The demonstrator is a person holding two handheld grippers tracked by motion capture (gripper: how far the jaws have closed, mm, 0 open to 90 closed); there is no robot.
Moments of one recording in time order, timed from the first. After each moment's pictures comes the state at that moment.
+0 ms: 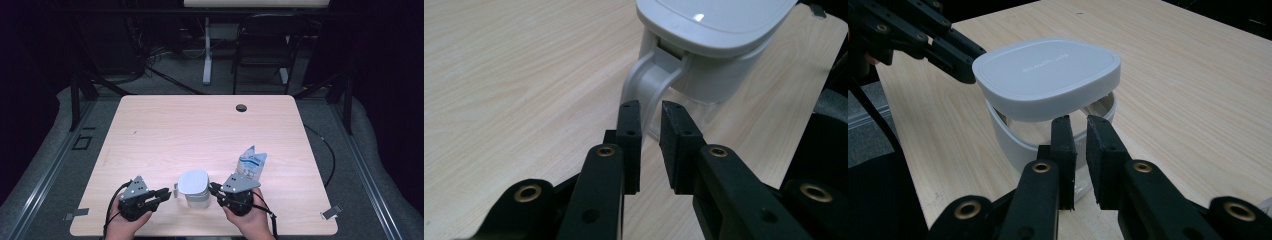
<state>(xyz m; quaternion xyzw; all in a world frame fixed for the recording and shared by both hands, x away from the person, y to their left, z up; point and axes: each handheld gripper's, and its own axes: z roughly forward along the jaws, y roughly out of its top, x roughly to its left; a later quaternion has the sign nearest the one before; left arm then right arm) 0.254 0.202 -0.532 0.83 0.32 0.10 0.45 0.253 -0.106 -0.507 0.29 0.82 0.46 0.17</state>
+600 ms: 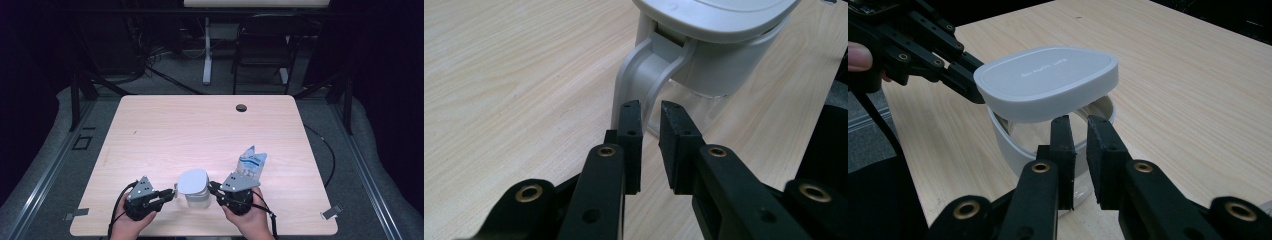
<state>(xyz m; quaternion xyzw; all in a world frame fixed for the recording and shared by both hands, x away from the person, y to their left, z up) 0.259 0.194 -0.540 0.83 0.32 0.11 0.44 0.252 -0.104 -0.501 0.29 0.82 0.47 0.18</state>
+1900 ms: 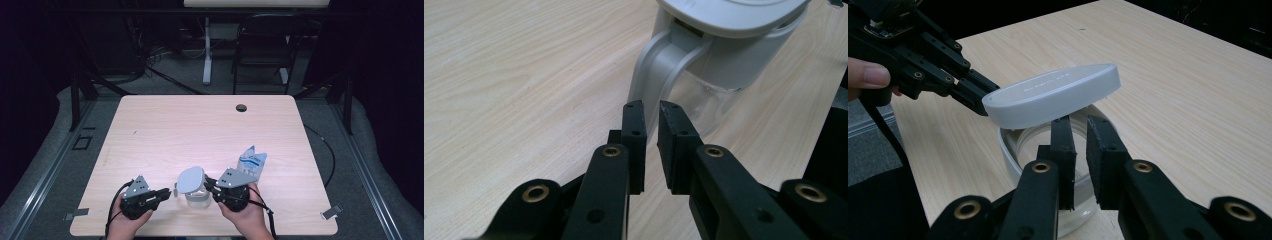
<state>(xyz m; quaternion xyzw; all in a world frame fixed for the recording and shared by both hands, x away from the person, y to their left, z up) 0.261 0.206 -0.541 0.83 0.33 0.10 0.44 0.256 -0.095 -0.487 0.28 0.82 0.47 0.18</state>
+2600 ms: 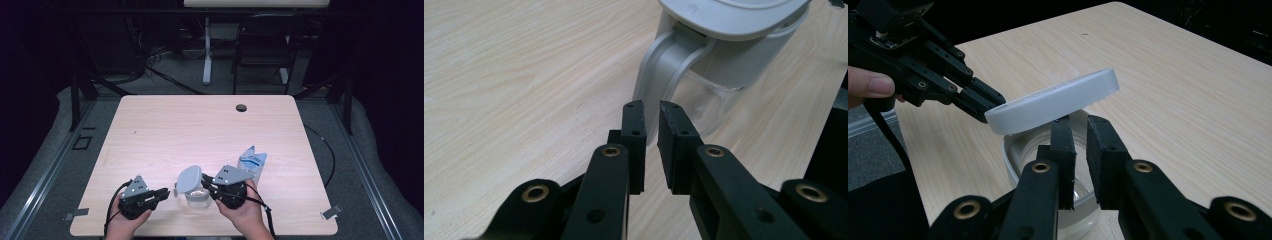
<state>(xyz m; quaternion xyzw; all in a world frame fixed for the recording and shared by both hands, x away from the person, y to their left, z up) 0.261 0.209 -0.541 0.83 0.33 0.11 0.44 0.260 -0.088 -0.478 0.28 0.82 0.47 0.18</state>
